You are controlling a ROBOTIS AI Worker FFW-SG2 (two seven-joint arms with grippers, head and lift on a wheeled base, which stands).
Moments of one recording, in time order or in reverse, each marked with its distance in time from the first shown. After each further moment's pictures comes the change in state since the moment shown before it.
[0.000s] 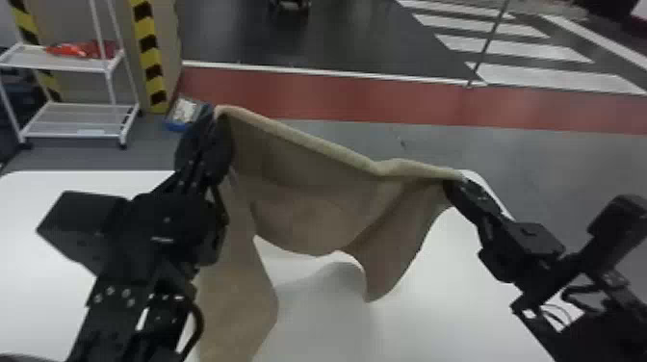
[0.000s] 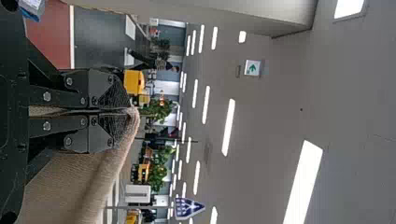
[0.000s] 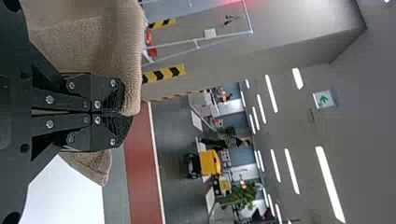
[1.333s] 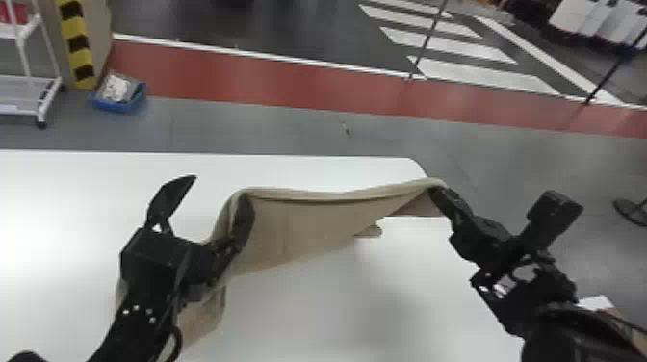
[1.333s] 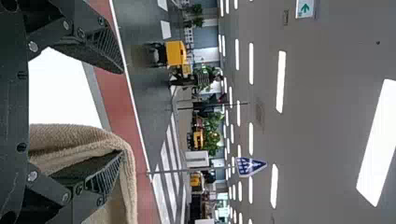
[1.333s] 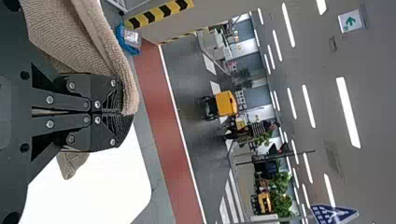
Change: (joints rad) left arm -0.114 -0.009 -0.165 0.332 -0.073 0.006 -0.052; right arm -0.124 0.001 -0.171 0.253 0.014 0.050 -0.022
